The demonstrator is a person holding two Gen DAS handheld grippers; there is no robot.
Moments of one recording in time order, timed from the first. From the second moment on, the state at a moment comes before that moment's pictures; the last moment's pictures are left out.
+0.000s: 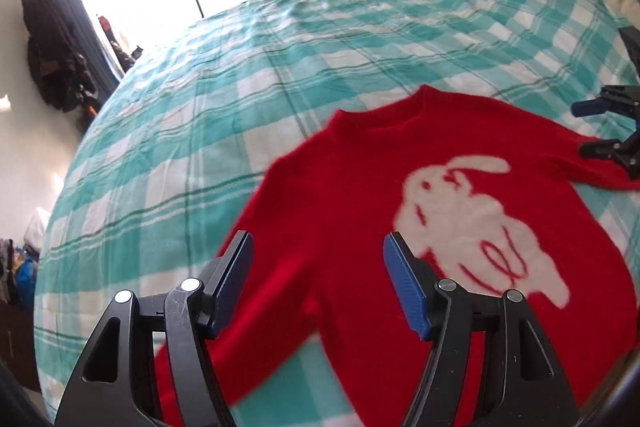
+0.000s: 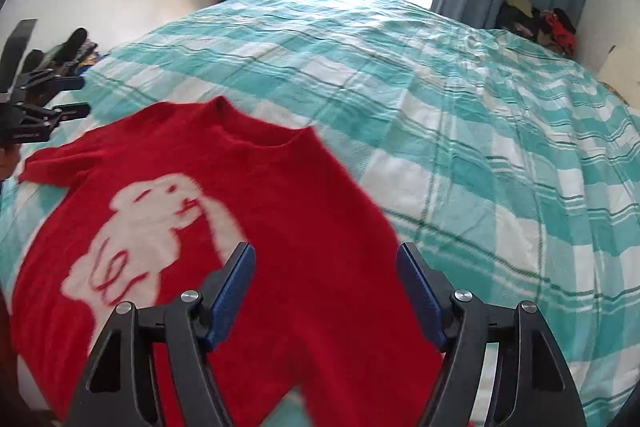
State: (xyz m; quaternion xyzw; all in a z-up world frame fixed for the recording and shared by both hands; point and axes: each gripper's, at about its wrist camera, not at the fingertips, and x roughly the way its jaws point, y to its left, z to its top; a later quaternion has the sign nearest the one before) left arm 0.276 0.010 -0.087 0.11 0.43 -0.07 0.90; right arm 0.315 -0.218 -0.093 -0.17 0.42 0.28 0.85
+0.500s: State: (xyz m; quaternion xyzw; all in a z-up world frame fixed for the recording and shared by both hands) left arm 0.068 -0.040 -0.163 0.10 0.53 -0.06 0.84; right arm 0.048 -0.272 -0.178 -0.10 0.58 0.20 0.78
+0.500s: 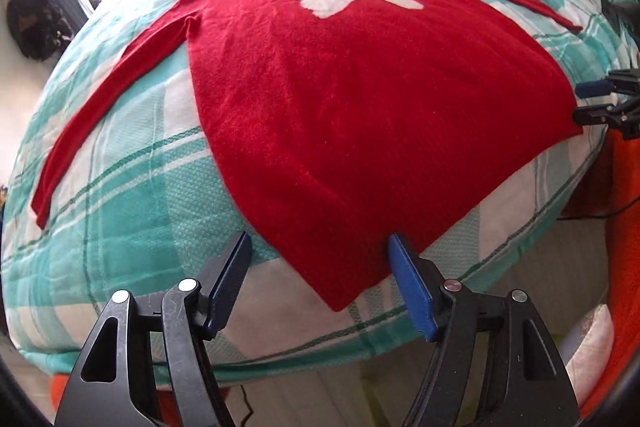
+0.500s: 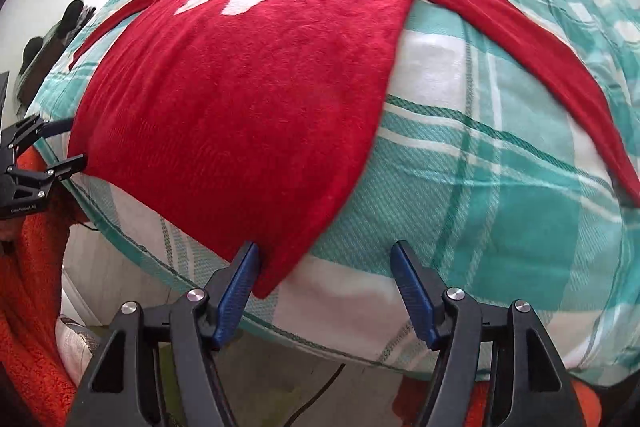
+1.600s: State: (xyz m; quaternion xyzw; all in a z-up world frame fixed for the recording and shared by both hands) left arm 0.197 0.112 -0.204 -0.06 0.43 0.18 0.88; right arm 0.024 -0.354 -0.121 0.06 0.36 0.00 0.93
